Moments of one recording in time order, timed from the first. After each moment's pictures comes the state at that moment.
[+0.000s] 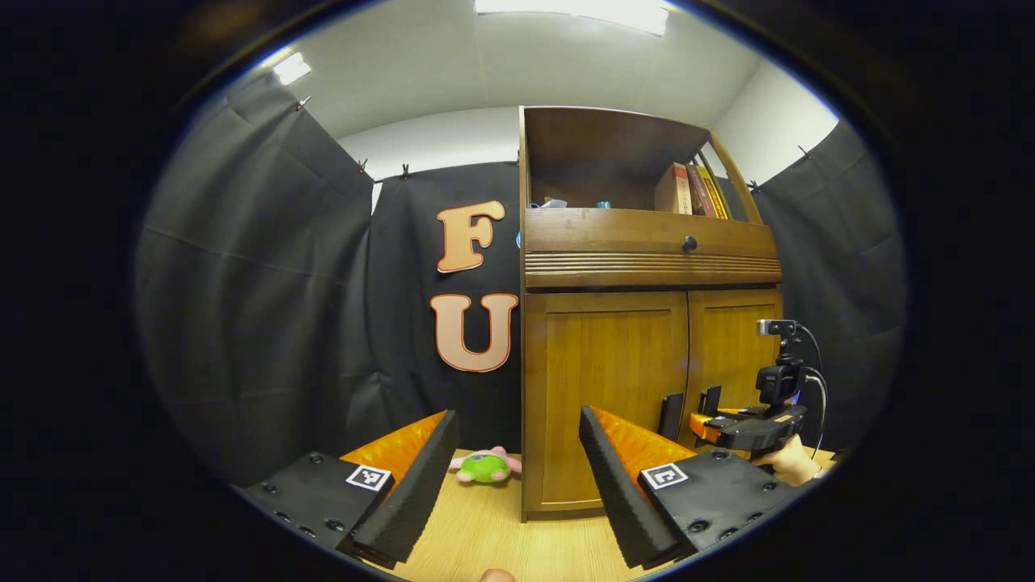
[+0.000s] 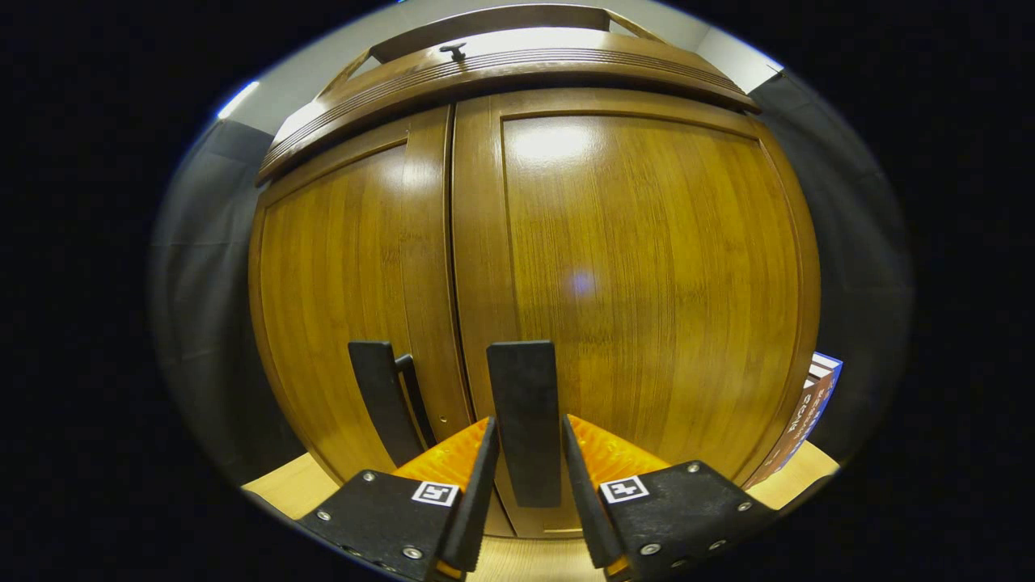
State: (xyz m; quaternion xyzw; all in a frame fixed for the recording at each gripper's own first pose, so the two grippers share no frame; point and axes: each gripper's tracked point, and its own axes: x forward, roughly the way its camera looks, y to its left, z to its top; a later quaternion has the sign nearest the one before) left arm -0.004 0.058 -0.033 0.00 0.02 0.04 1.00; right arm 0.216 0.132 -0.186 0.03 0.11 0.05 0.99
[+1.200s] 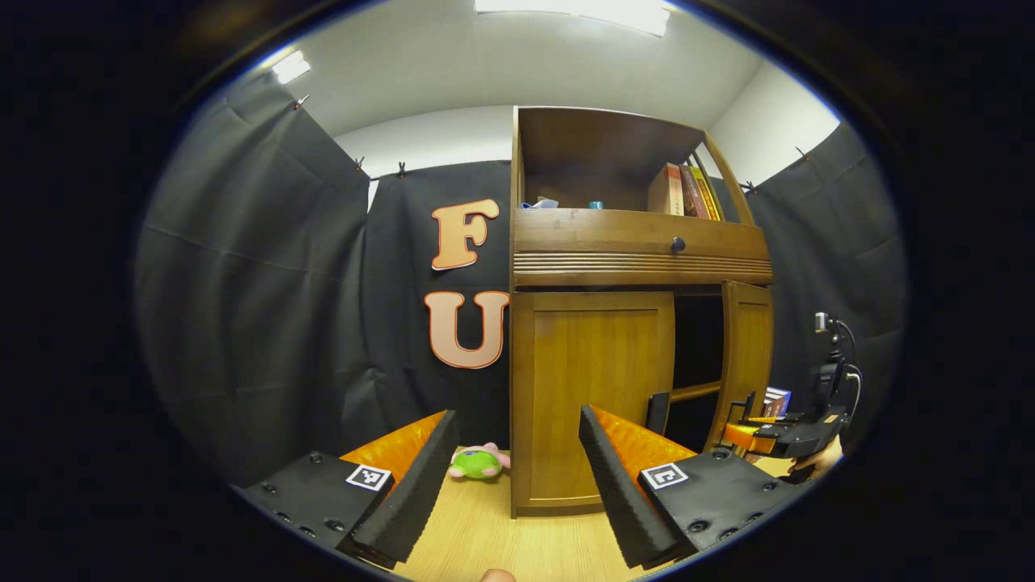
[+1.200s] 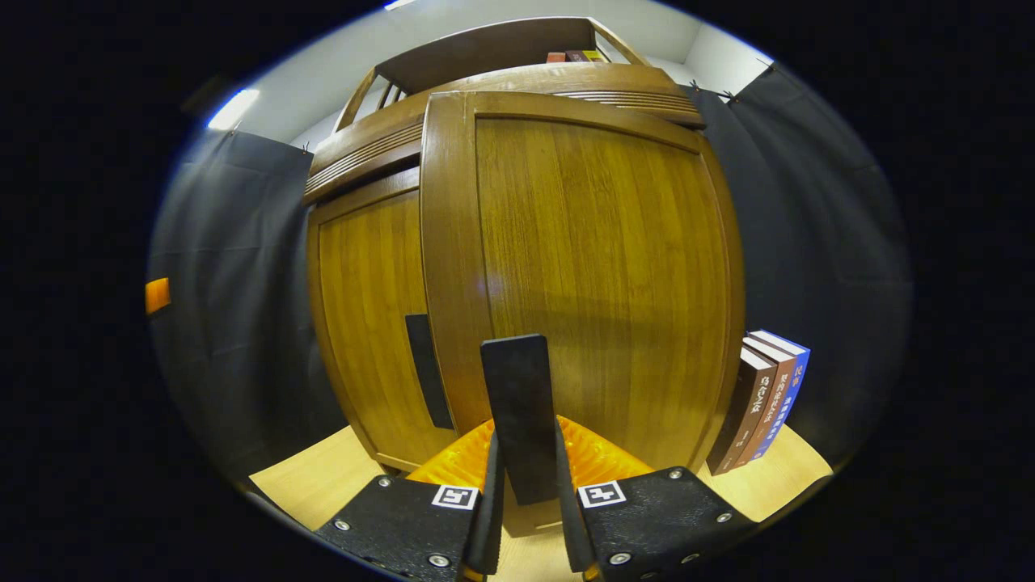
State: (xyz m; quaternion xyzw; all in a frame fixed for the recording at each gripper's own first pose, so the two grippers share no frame) left arm -0.015 0.036 -0.030 -0.01 0.03 0.02 1.00; right arm 0.100 0.087 -0.172 0.04 0.12 0.10 0.99
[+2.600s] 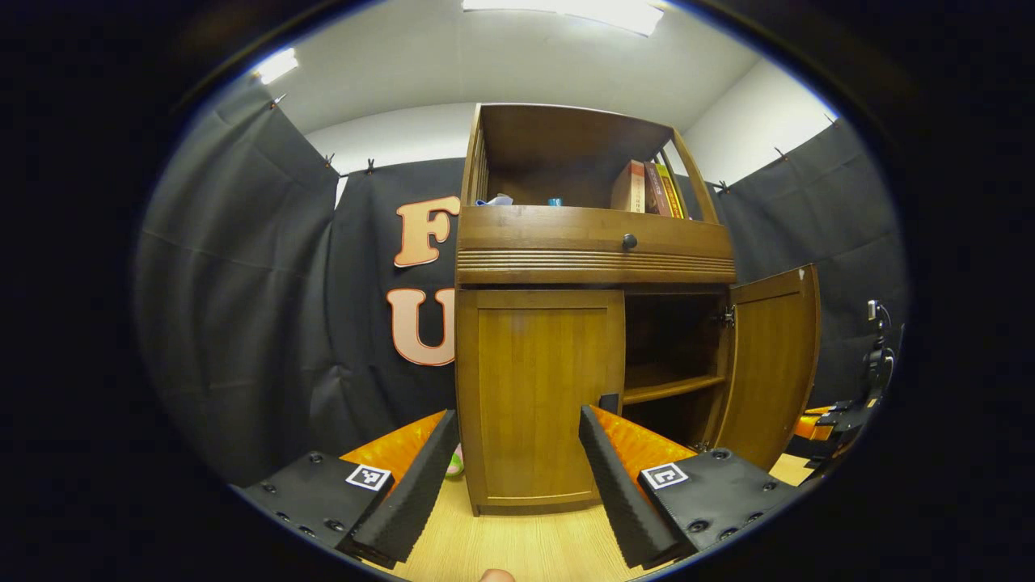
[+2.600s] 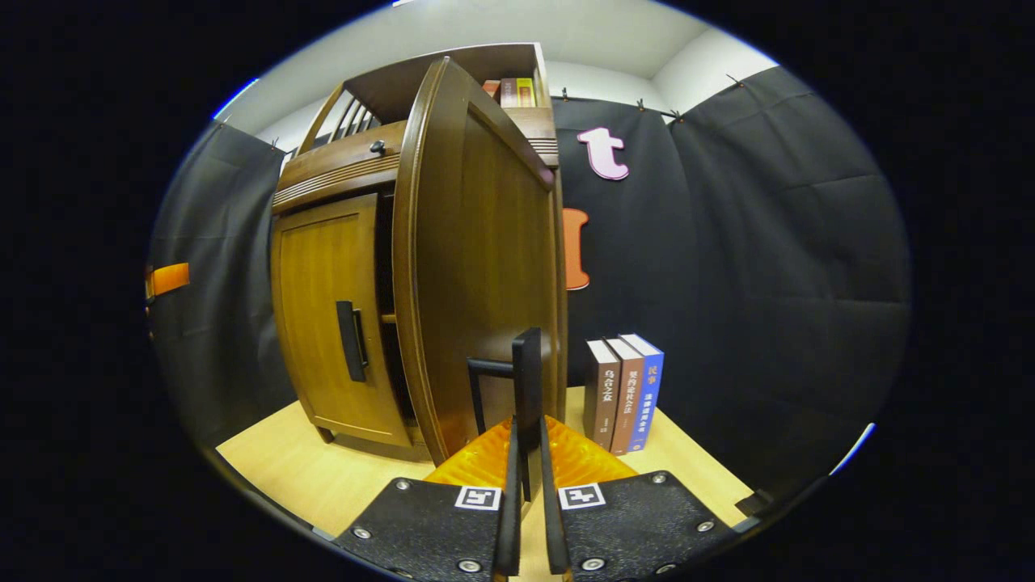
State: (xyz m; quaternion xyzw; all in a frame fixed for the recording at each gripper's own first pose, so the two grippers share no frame) left arm -0.012 -0.025 -0.029 -0.01 0.03 -0.03 1.00; right arm -0.002 -0.077 -0.146 -0.01 0.11 -0.03 0.99
